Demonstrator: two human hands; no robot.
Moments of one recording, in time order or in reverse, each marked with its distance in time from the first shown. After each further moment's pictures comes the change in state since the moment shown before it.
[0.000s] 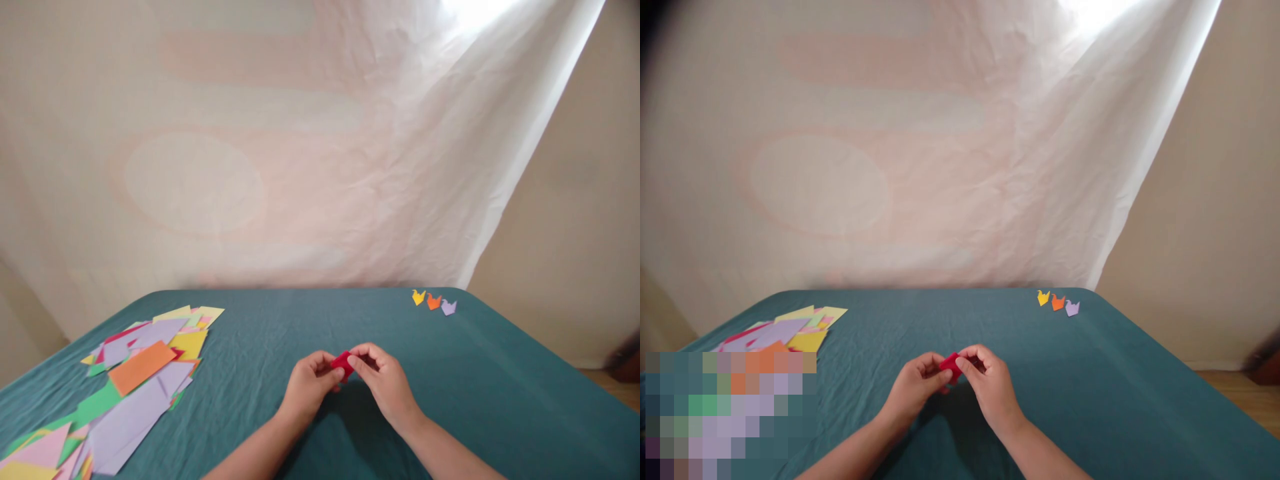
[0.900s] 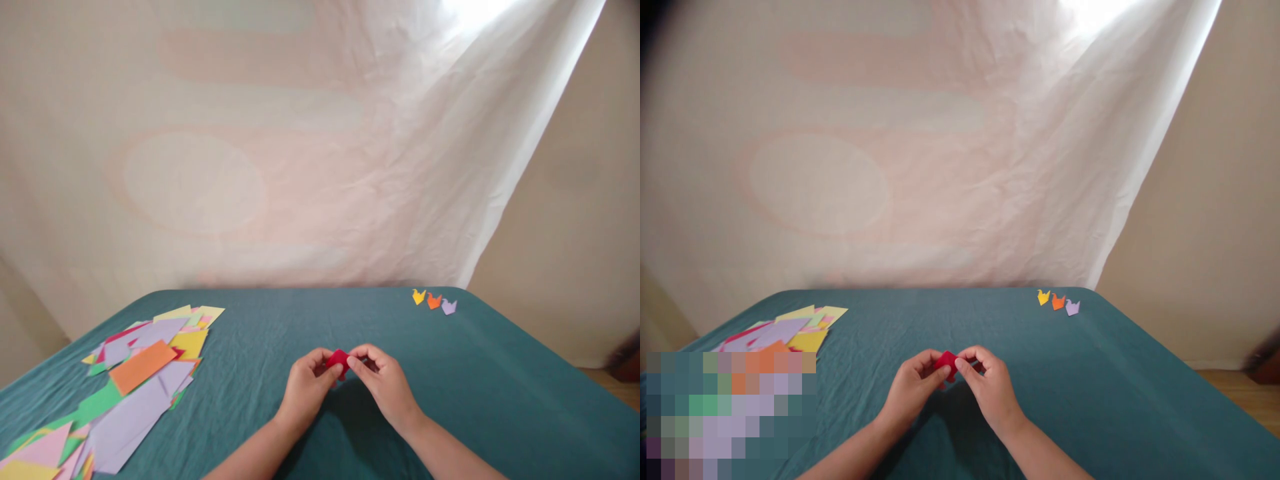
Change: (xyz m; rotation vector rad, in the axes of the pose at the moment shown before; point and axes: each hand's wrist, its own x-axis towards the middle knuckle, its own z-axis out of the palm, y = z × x) left_hand -0.005 0.007 0.001 0.211 0.038 0.137; right_hand -0.002 -0.002 -0.001 -0.068 -0.018 -0.058
